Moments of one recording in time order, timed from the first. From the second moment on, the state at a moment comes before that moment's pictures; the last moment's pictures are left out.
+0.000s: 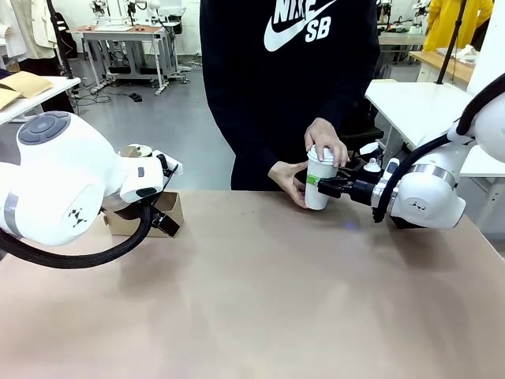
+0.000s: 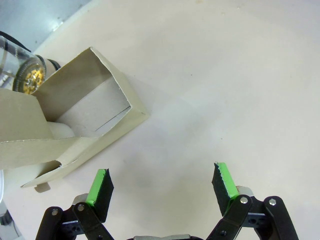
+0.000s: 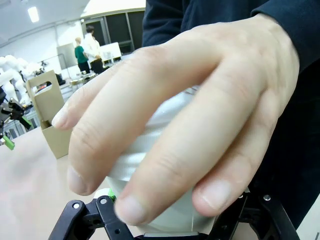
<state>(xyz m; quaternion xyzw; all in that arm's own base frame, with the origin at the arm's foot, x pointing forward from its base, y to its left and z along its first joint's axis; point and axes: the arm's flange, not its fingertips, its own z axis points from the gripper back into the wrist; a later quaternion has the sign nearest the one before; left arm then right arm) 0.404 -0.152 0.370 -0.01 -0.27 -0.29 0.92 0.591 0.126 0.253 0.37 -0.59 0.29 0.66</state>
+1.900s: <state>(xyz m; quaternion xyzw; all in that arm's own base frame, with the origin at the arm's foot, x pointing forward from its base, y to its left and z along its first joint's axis) 0.404 -0.152 0.370 -0.01 -0.27 -0.29 0.92 0.593 0.127 0.257 0.37 -0.59 0.29 0.65</state>
